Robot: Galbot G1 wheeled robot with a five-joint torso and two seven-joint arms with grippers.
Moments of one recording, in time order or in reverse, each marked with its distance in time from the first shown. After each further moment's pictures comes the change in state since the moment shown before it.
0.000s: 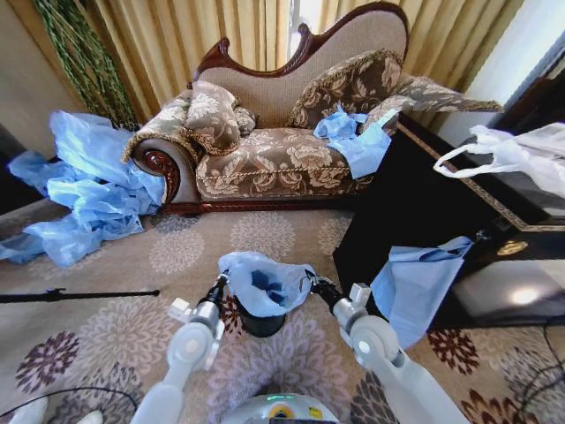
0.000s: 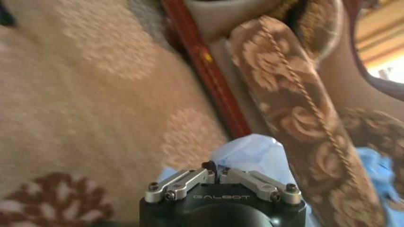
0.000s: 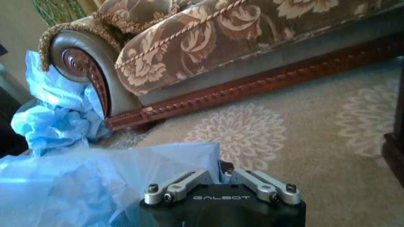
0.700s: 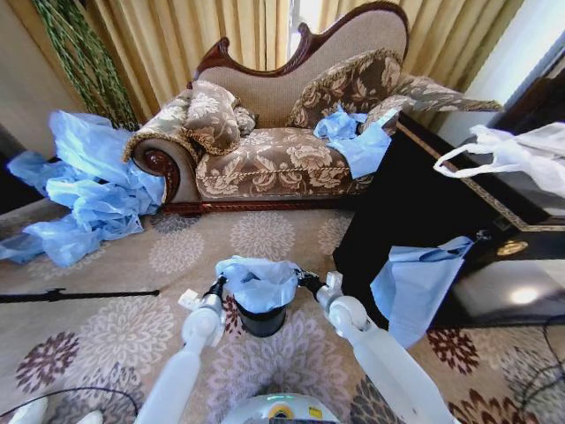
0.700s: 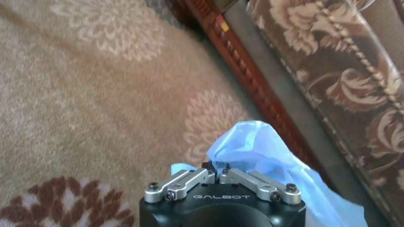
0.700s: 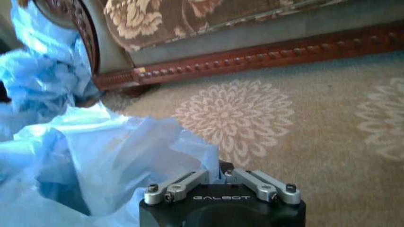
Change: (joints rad) left arm -0.261 -0.014 0.127 0.400 0.081 0.015 0.071; right arm 0.280 0.054 -0.167 -0.440 -0.126 0.044 -0.173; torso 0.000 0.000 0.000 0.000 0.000
